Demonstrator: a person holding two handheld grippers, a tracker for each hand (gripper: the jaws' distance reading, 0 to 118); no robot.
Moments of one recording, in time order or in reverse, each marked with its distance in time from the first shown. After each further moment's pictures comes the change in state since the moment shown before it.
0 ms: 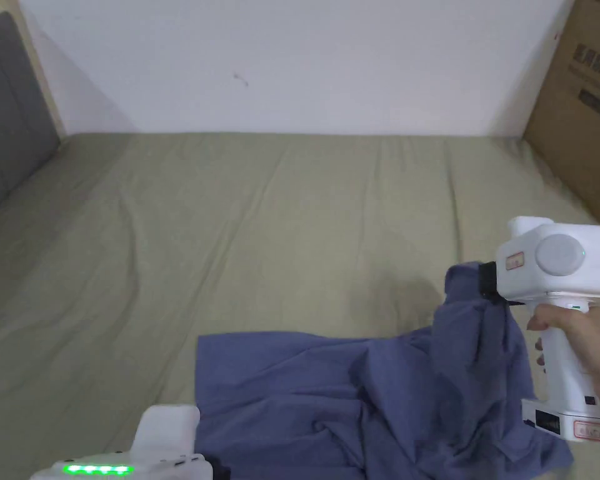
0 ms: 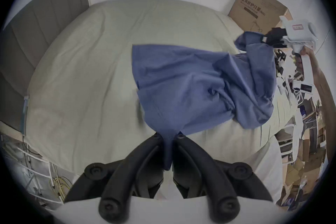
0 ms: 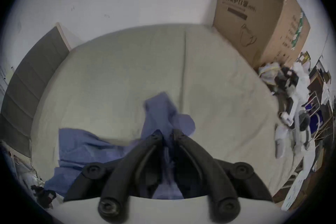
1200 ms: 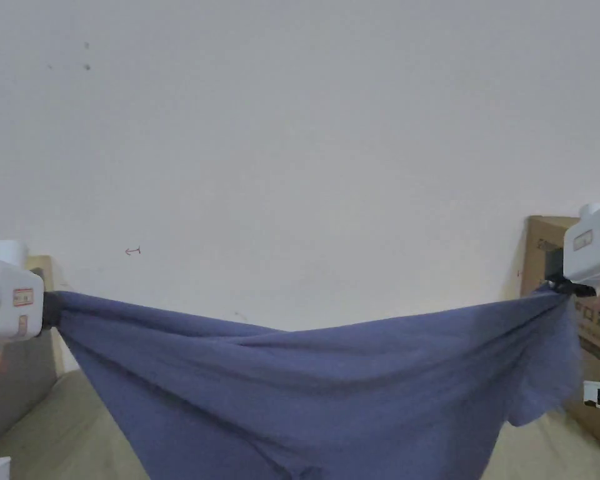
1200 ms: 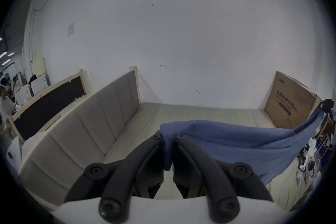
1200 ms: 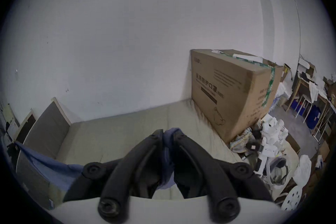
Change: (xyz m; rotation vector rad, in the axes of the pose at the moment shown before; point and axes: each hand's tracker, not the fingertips) left arm -0.141 0.368 0.161 0.624 0.314 0.065; right arm 0.031 0.252 0.148 0.421 -0.079 -0.168
